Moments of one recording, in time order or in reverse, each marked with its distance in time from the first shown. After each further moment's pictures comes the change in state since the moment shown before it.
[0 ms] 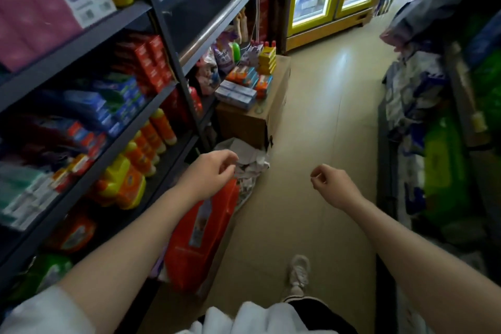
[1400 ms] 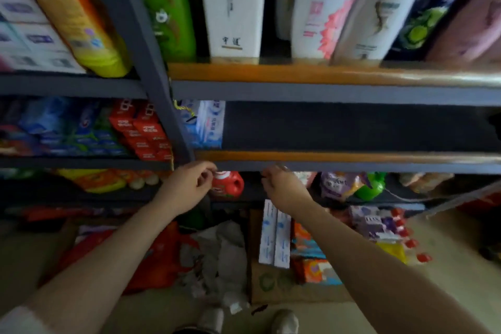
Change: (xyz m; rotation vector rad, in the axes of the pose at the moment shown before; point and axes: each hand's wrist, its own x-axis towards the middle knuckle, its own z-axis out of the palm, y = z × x) left_hand 0.464 -0.119 -0.078 -0.089 0.724 -1.058; right_hand 0.671 -0.303 -0.004 -0.335 -0.793 -1.174
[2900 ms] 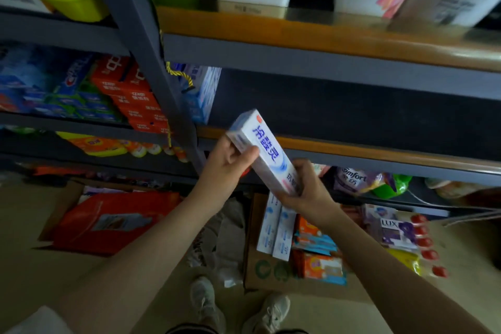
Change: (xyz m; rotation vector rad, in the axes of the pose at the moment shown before) left_hand 0.028 0.051 0.061 -1.104 0.154 -0.222; right_hand 0.003 0.056 0.012 0.523 -0.109 0.005
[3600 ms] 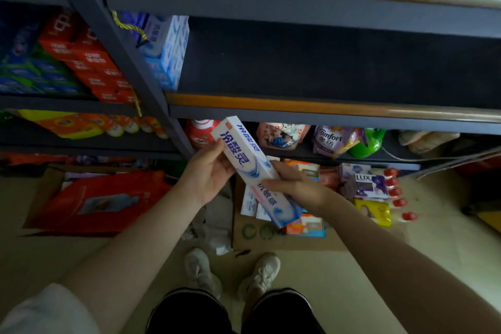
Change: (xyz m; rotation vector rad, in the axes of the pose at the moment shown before) left_hand -0.030 -0.063 0.013 -0.645 -0.007 -0.411; right_hand -0.054 0.024 -0.007 0.324 -0.367 0.241
